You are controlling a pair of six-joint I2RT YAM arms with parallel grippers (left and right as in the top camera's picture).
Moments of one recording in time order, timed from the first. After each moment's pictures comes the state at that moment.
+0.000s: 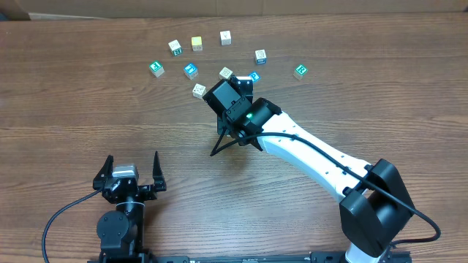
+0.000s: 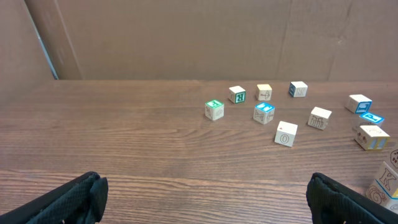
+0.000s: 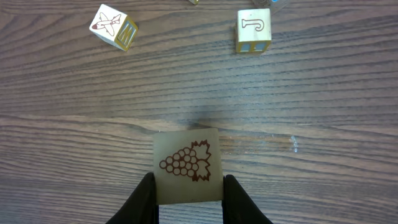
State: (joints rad) left arm 0.02 0.02 0.03 -0.13 -0.06 0.00; right arm 0.77 1.88 1.50 -0.76 0.27 0.70
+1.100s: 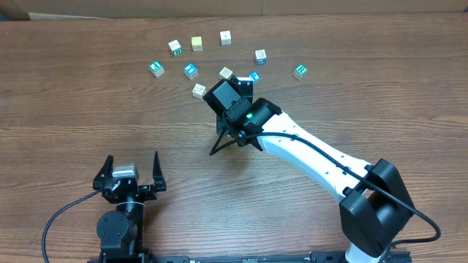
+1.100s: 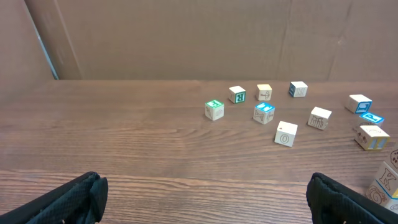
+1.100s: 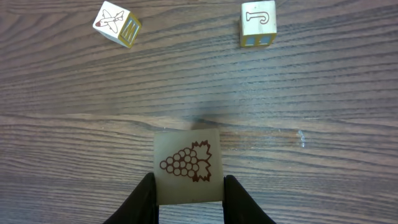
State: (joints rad) left arm 0.02 0.02 0.03 -0.13 -0.06 0.00; right arm 0.77 1.88 1.50 -0.76 0.25 0.73
